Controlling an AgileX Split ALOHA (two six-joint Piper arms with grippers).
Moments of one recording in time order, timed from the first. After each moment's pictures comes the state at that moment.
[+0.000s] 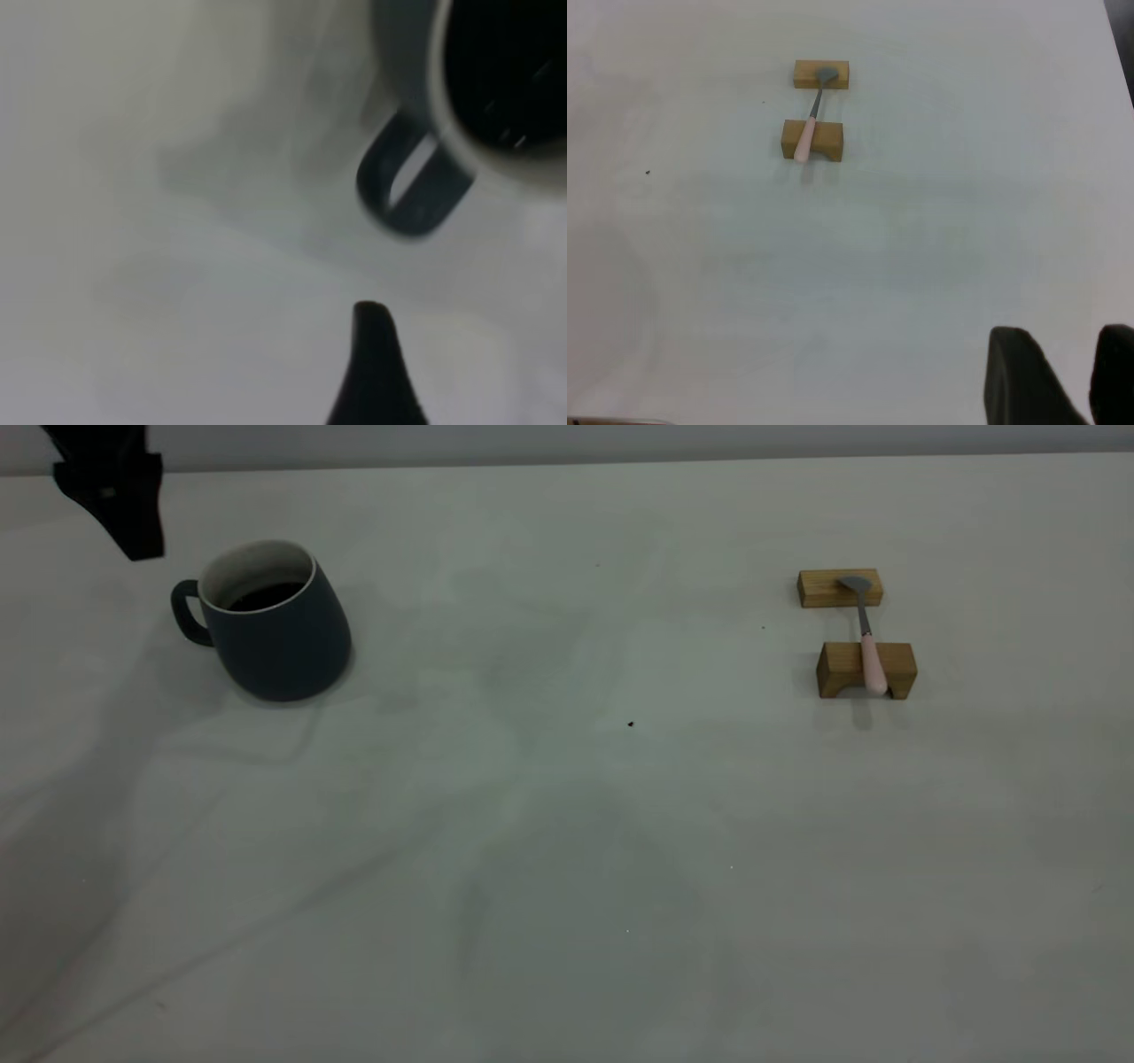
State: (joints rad) left arm -0.07 2.33 -1.77 0.11 0.92 1.10; right arm -0.03 0.02 -0.47 0.06 1.13 -0.09
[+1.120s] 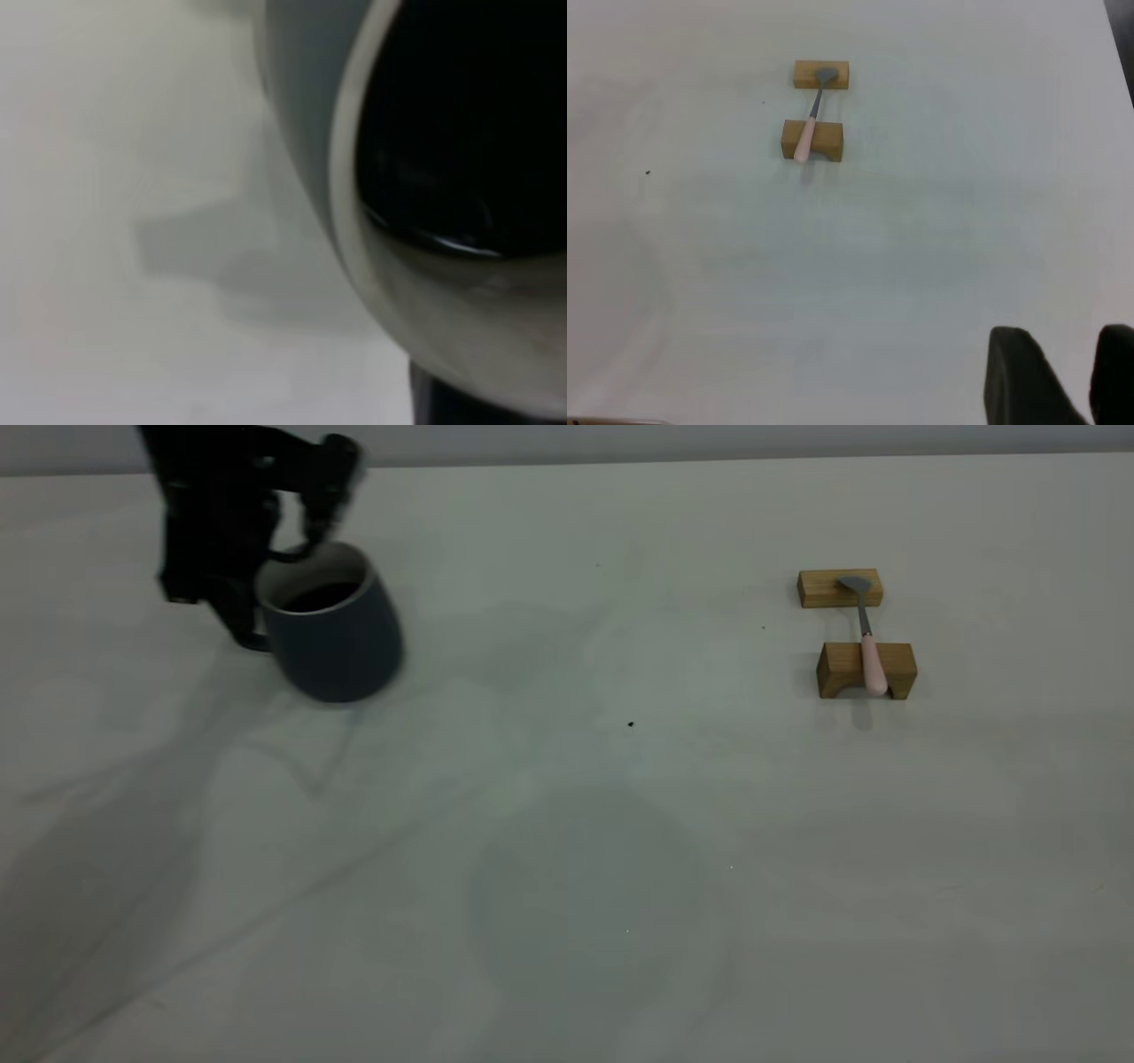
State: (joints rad) left arm -0.19 2.48 -1.77 0.17 0.80 1.32; right arm -0.03 0.02 -0.47 0.06 1.13 -0.09
